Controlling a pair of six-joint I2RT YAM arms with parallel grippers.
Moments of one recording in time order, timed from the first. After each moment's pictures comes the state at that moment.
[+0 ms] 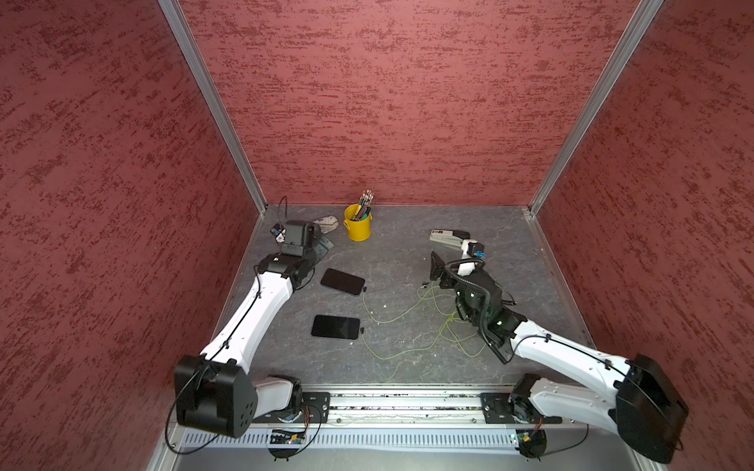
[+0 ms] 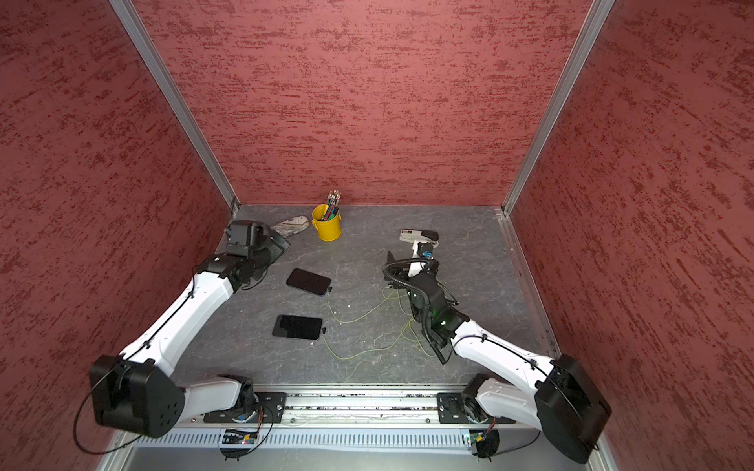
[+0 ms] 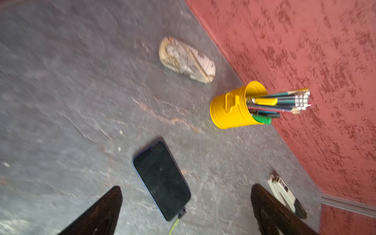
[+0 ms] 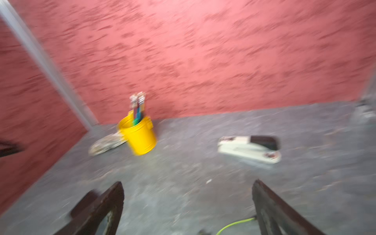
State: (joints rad) left arm -0.14 1.24 1.05 -0.54 -0.20 -0.88; right arm 0.67 1.14 0.58 0.47 0.54 0.29
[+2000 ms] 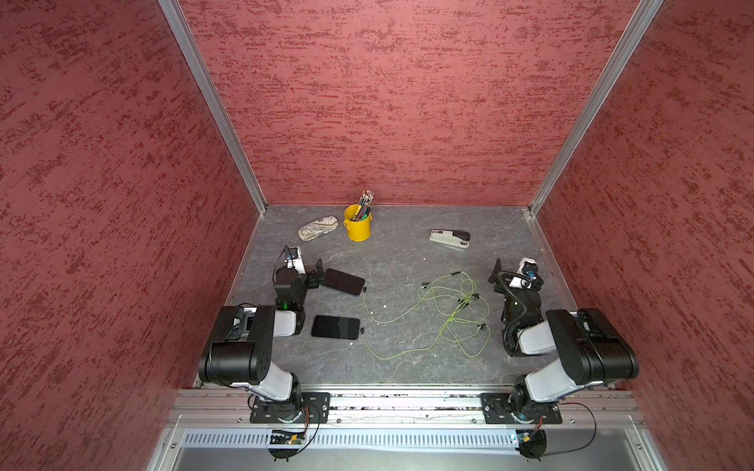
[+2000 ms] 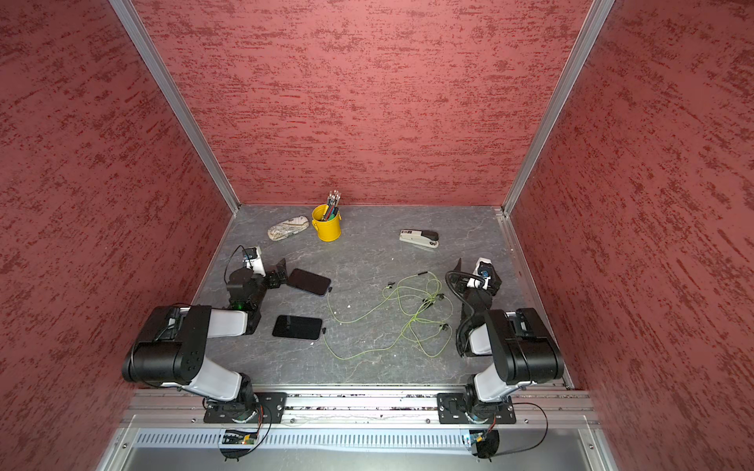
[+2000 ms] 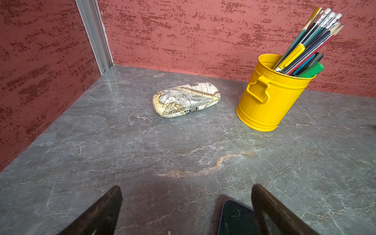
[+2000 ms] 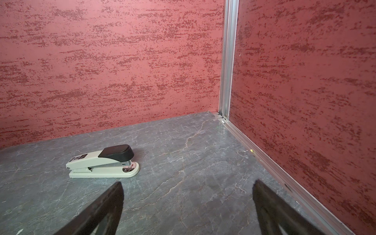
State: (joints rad) left arm 0.02 1.54 0.37 0.88 -0.03 -0.11; right arm 0.03 1.55 0.18 1.41 0.30 0.07
